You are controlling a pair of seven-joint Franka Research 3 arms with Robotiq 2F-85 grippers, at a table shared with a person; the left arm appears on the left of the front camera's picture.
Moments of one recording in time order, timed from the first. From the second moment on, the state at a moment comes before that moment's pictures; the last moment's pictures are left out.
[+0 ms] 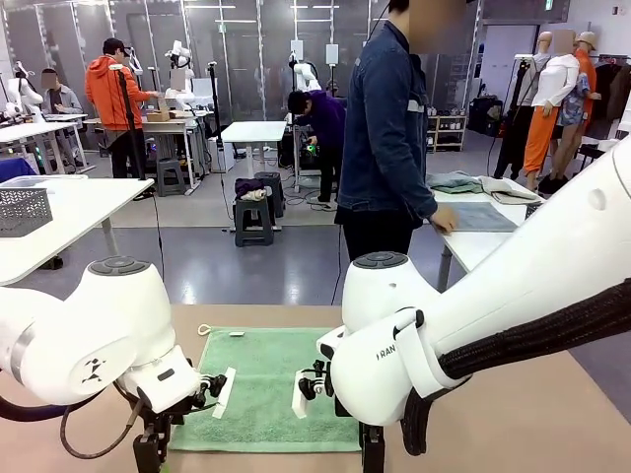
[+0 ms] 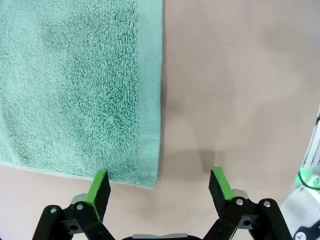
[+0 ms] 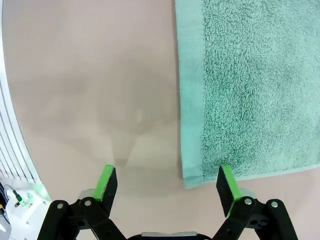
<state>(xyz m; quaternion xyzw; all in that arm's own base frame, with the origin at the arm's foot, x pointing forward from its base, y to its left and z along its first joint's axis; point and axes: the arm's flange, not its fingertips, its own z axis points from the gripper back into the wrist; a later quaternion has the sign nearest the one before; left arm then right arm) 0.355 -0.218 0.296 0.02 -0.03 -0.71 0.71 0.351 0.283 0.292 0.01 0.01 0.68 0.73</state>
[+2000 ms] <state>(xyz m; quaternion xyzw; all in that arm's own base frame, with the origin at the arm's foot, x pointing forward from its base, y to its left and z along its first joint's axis) 0.363 -0.213 0.300 0.02 -0.04 -0.70 0.71 0.359 0.281 0.295 0.01 0.00 0.68 0.74</state>
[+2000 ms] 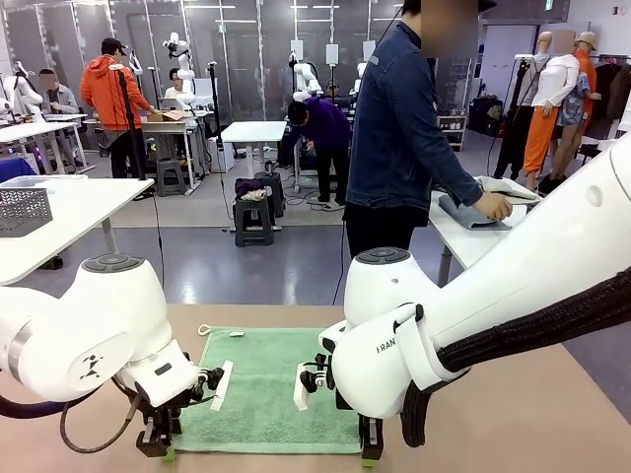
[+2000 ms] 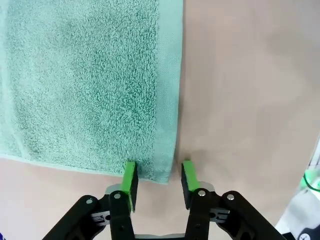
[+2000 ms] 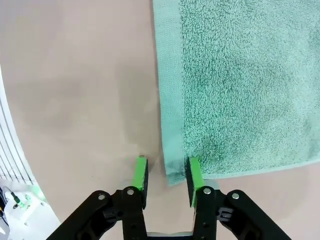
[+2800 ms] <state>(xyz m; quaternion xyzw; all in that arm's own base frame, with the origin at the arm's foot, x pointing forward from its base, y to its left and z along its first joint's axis) 0.365 -0.210 0.304 0.02 -0.04 -0.71 0.70 0.361 0.280 0.300 0.00 0.00 0.68 0.73</state>
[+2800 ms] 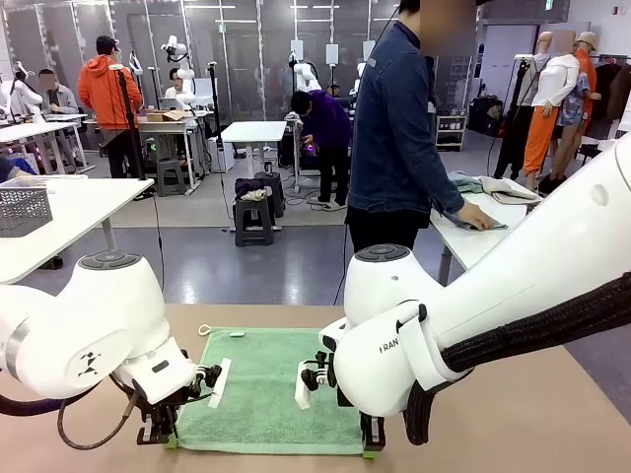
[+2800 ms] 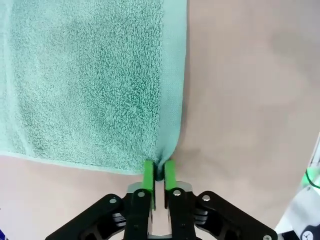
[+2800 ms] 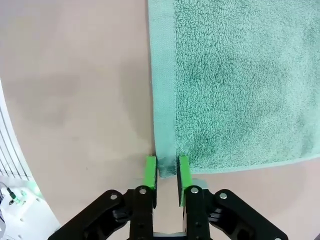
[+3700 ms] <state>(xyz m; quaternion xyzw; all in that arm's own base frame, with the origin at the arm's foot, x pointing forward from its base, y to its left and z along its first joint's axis) 0.365 -0.211 0.306 0.03 -0.04 -0.72 0.69 0.363 0.279 0.304 -0.01 -0.01 0.68 0.73</state>
